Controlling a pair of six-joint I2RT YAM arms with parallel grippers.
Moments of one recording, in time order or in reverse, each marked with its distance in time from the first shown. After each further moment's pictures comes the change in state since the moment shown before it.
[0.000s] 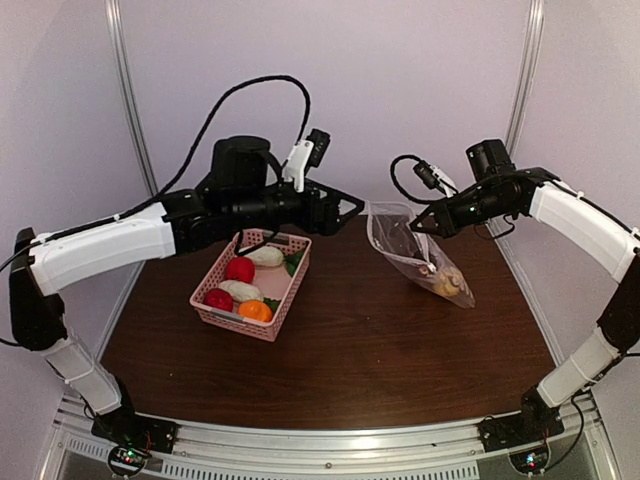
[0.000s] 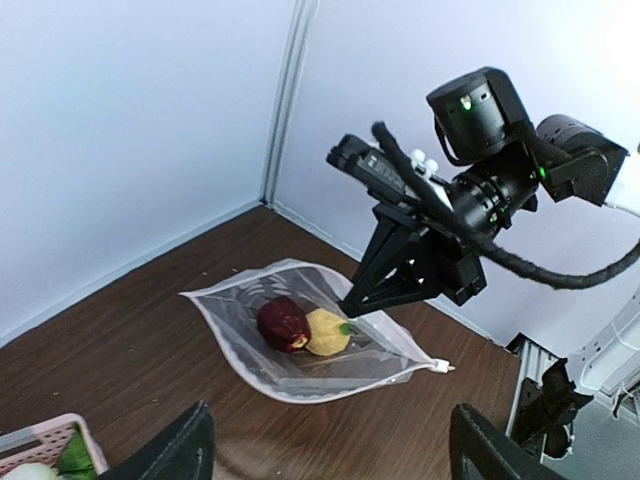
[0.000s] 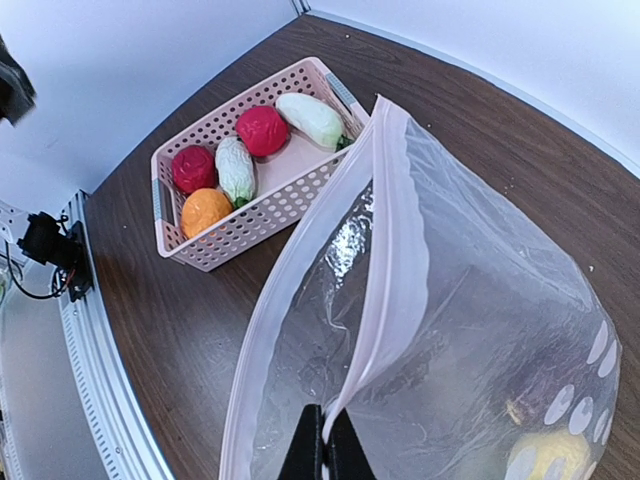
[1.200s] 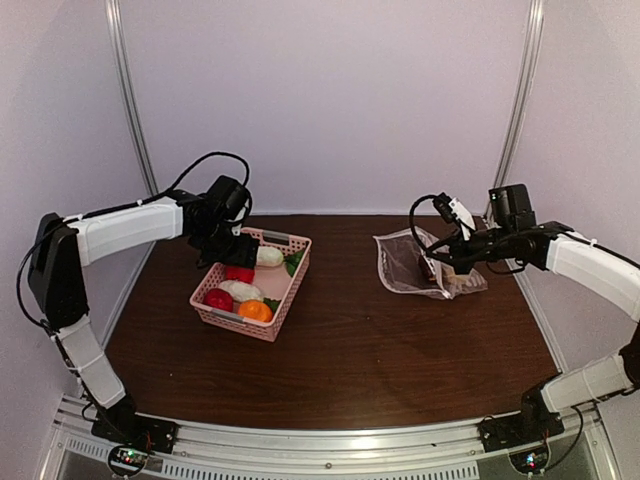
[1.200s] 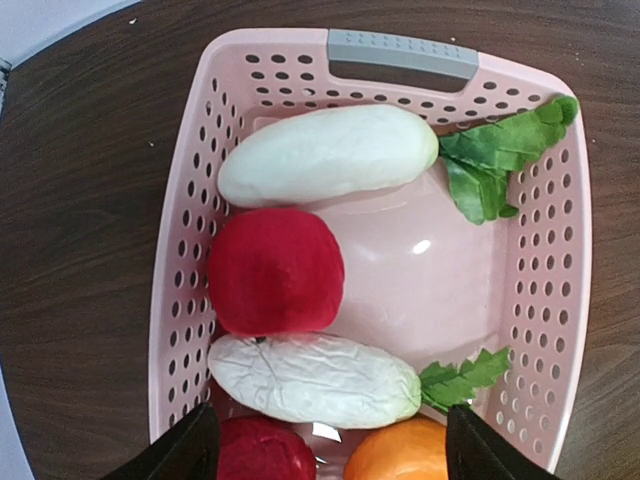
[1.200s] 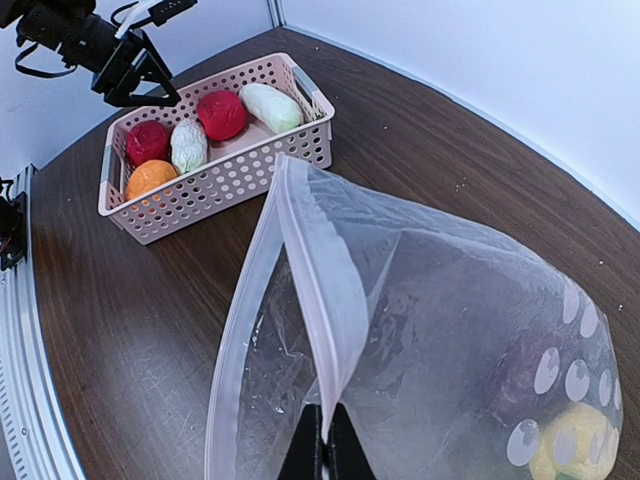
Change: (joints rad) left arm 0.369 0.085 -0.101 -0.658 -0.354 -0.106; right arm -0.056 -0.242 -0.473 0.381 0.050 -0.114
